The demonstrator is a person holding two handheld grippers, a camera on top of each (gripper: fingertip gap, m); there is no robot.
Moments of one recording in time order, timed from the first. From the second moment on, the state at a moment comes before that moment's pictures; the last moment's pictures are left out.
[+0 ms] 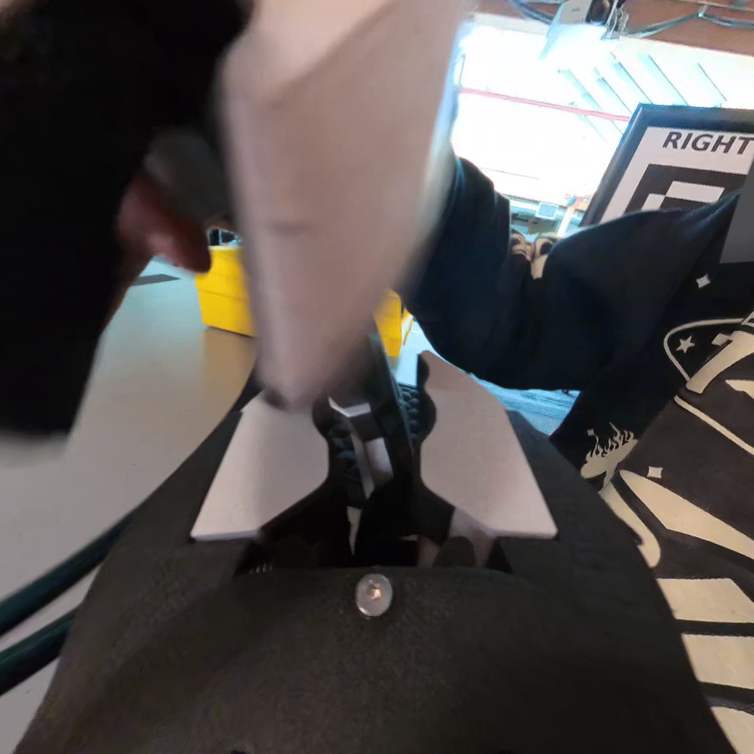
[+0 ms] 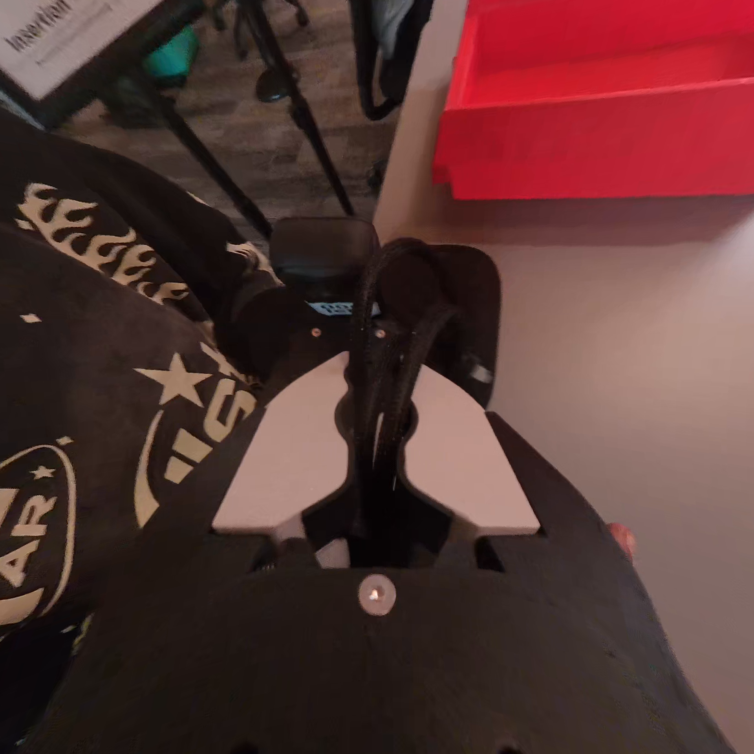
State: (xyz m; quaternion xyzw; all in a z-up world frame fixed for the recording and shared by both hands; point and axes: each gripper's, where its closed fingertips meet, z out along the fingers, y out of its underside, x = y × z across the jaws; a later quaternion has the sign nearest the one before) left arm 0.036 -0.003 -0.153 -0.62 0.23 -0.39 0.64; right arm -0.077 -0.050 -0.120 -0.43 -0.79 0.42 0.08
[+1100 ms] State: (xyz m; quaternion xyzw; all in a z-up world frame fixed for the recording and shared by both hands) left arm -0.072 -0.008 -0.103 -0.41 -0.05 -0.49 0.77; right arm 0.221 0.302 -0.128 -0.58 -0.72 0.16 0.34
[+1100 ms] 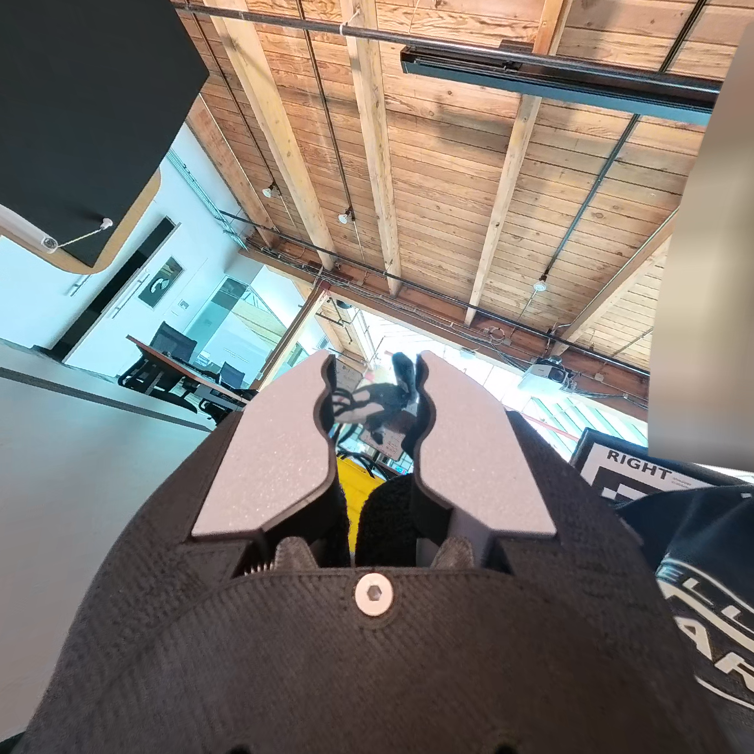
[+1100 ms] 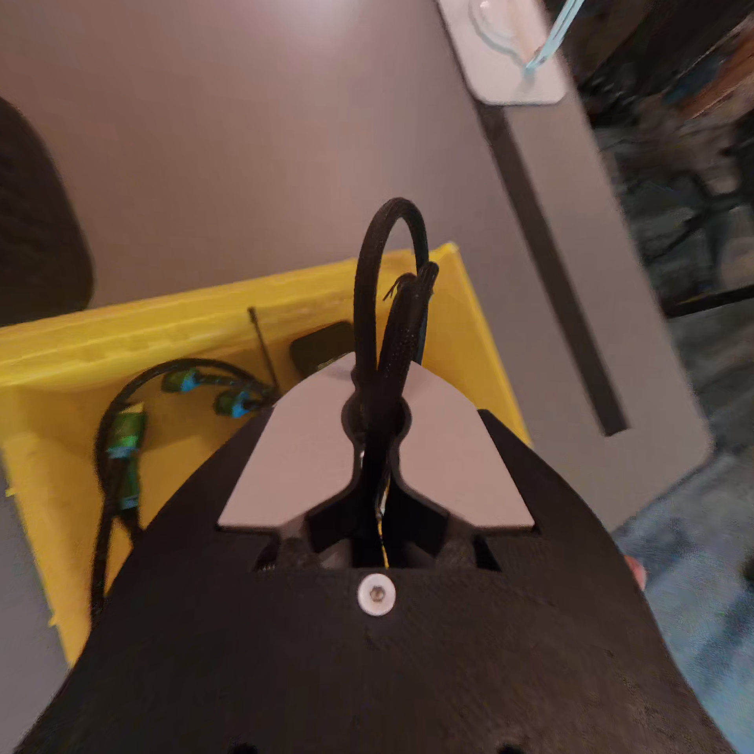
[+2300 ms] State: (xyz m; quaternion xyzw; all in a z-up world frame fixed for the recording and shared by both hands) left arm -0.054 -0.003 -0.108 -0.46 -0.01 -0.45 0.77; right arm 0.390 0.238 -0.207 -0.84 -0.22 0.14 0.47
